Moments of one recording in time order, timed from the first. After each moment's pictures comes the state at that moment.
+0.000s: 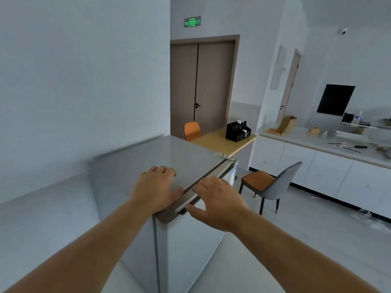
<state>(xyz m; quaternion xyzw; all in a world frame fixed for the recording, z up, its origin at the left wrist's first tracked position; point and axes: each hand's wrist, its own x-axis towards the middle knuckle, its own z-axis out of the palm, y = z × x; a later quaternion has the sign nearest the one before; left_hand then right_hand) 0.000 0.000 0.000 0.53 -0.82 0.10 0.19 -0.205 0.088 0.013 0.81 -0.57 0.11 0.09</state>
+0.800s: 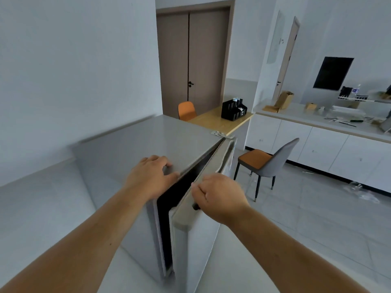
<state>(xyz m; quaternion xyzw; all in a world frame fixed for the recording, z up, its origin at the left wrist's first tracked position) -0.004 -0.024 -0.027 0.57 -0.80 -0.07 0.18 -0.207 0.084 -0.031 0.76 -0.61 0.24 0.03</state>
